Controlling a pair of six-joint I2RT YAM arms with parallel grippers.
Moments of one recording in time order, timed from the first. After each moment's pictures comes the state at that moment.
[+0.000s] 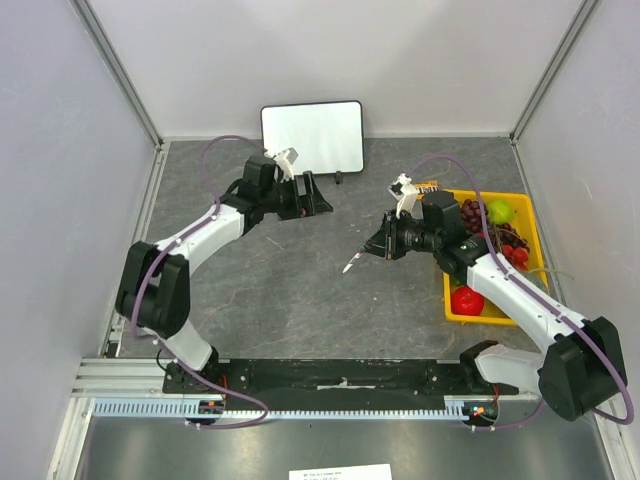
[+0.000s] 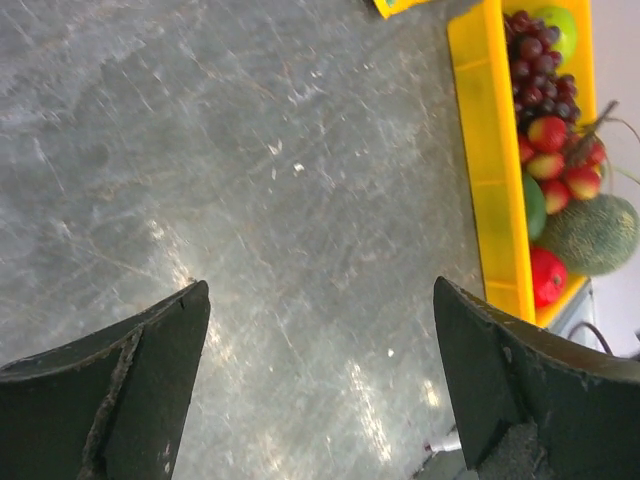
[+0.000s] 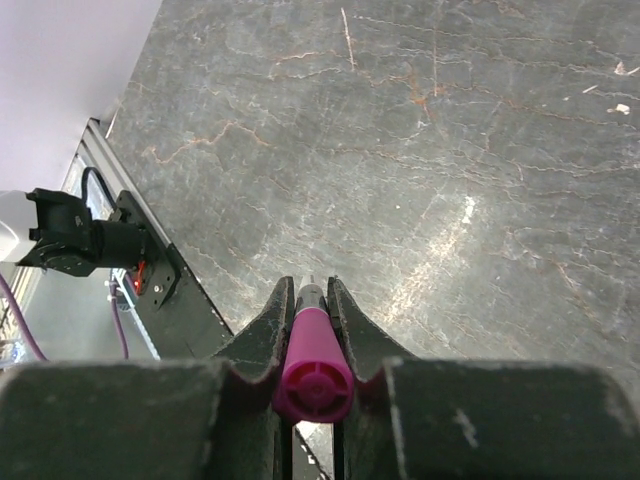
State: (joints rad) left arm -0.39 1.61 1.12 -0.12 0.48 -0.51; right arm 0.45 1.18 0.81 -0.15 -0.58 0.41
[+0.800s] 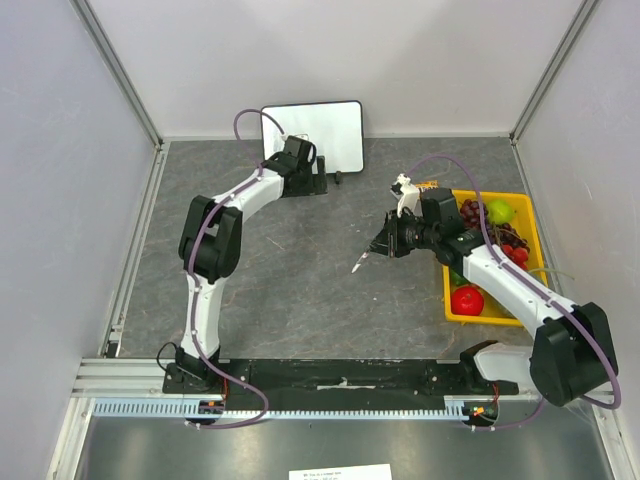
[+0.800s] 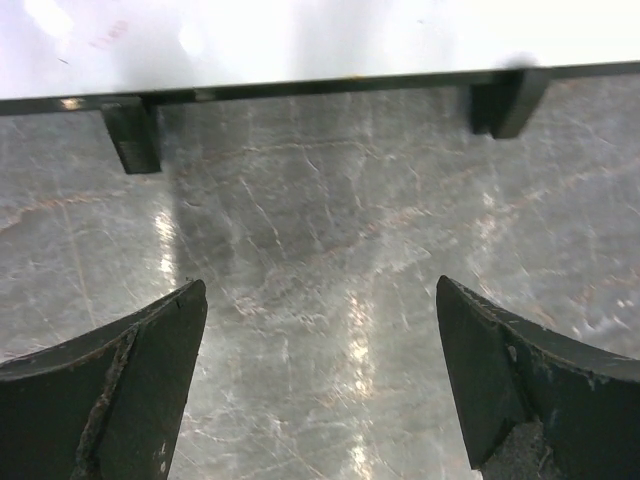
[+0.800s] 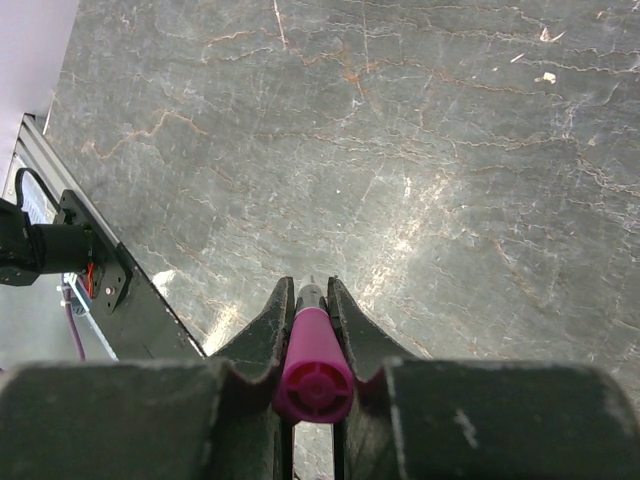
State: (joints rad) left arm -0.43 2.17 1.71 -0.38 -0.08 -0.41; right arm 0.40 1.26 0.83 -0.21 -0.54 0.33
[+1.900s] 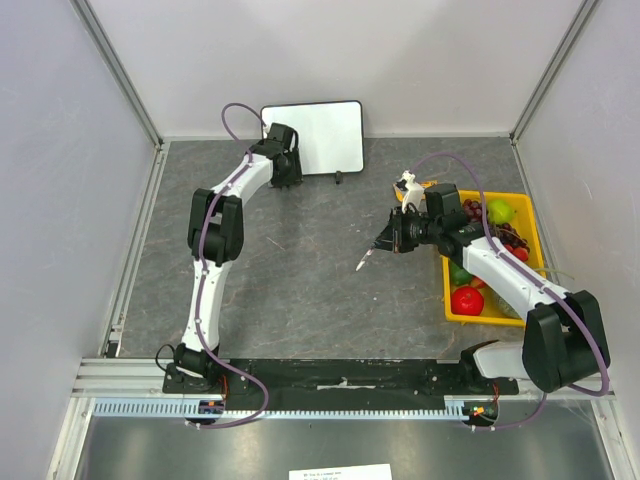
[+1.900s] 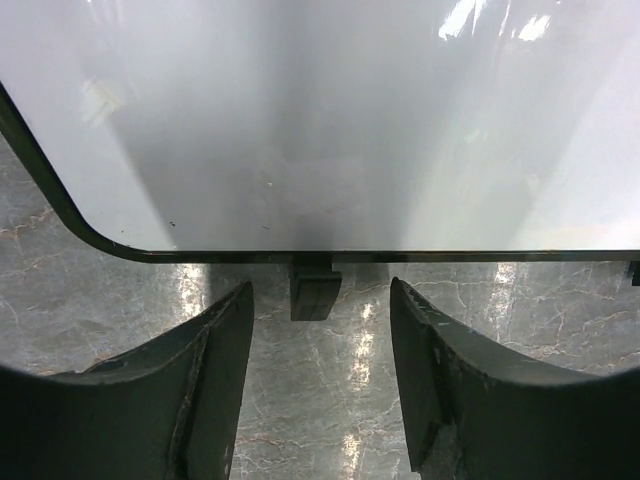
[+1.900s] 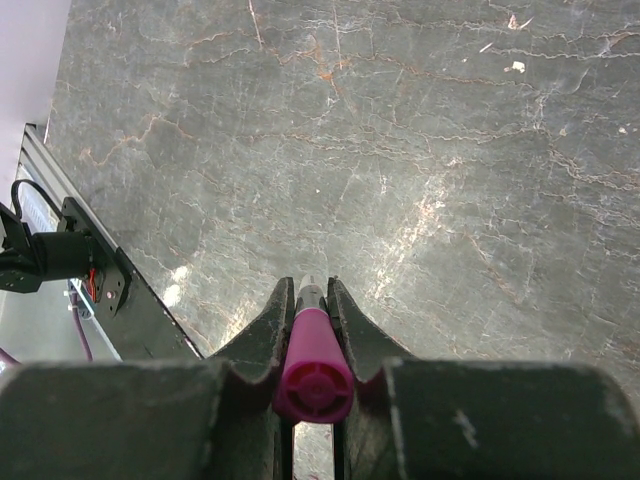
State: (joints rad) left arm -0.30 2.43 2.07 -0.59 -0.10 -0.38; right arm 0.33 1.33 0.85 -0.22 -0.60 0.32
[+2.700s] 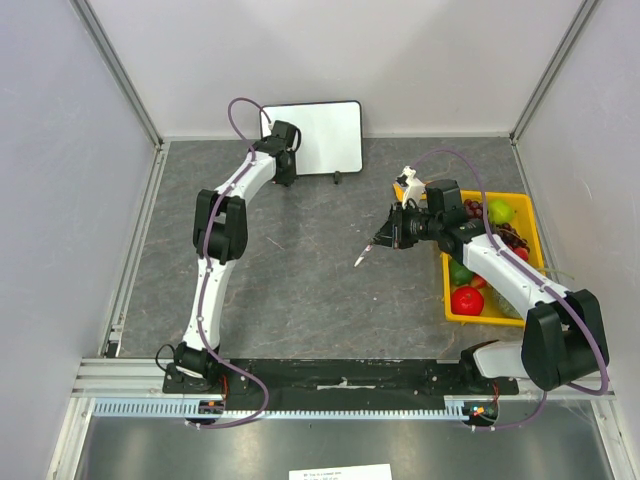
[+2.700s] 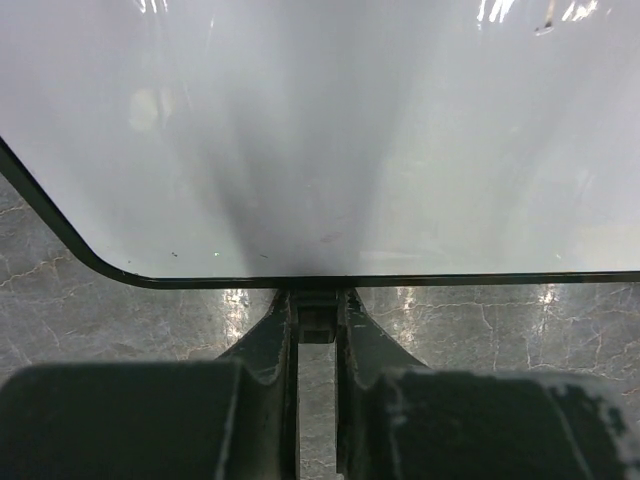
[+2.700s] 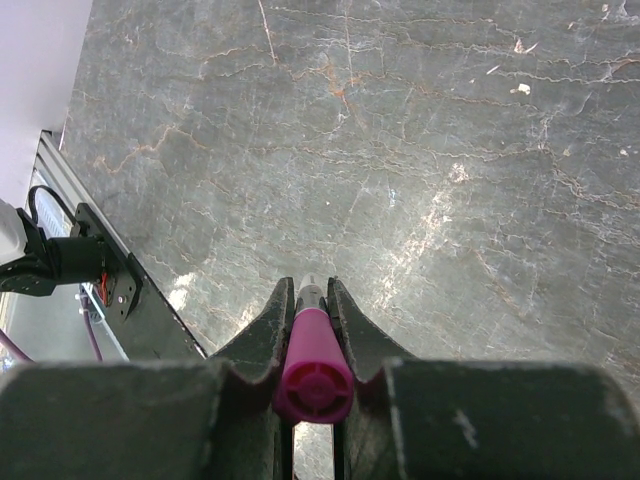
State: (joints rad) left arm -0.30 2.51 2.20 -0.67 -0.15 -0.30; right arm 0.32 1.34 0.88 -0.22 -0.61 0.32
